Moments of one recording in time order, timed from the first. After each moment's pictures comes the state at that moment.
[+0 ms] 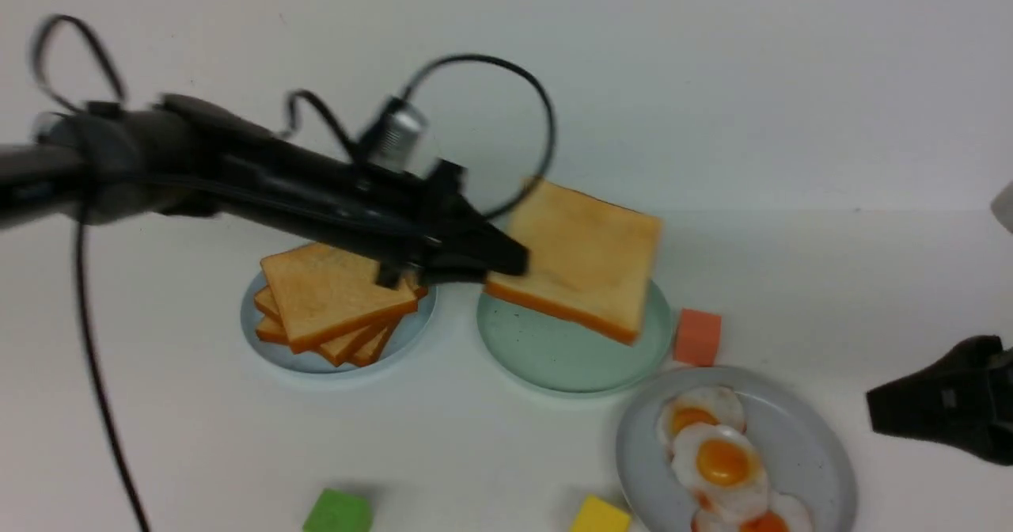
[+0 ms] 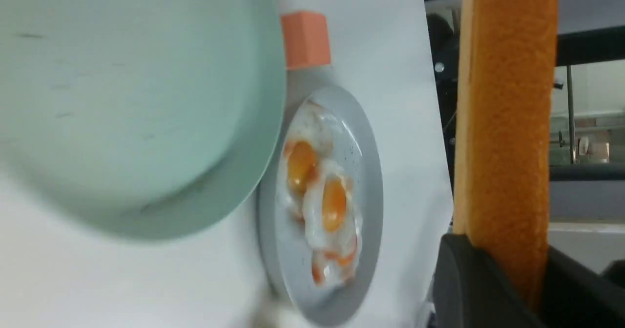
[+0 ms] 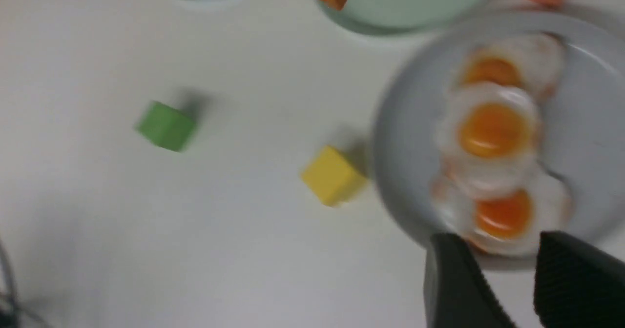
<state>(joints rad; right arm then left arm) 0.09 0.99 -0.83 0.56 0.93 -0.29 -0.20 2.06 -1.48 -1.28 1.09 0.67</state>
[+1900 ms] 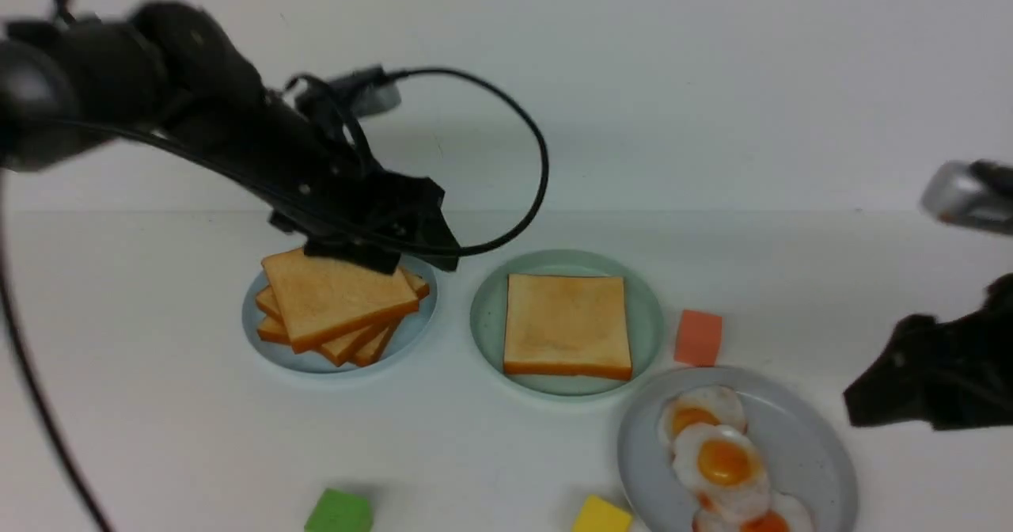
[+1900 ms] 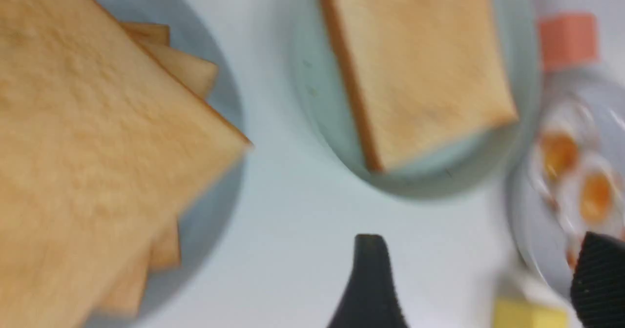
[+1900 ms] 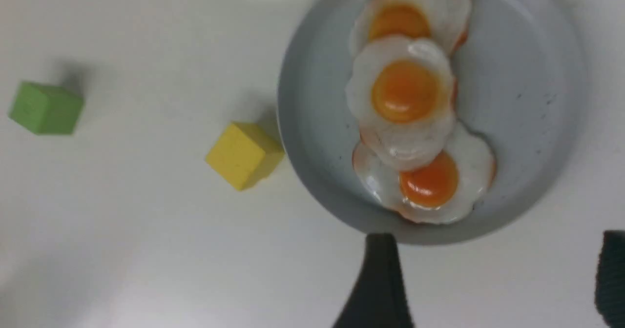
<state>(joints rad) 0.10 1.25 -0.93 0.44 0.98 -0.21 -0.26 1.76 -1.47 -0.57 0.92 0.34</state>
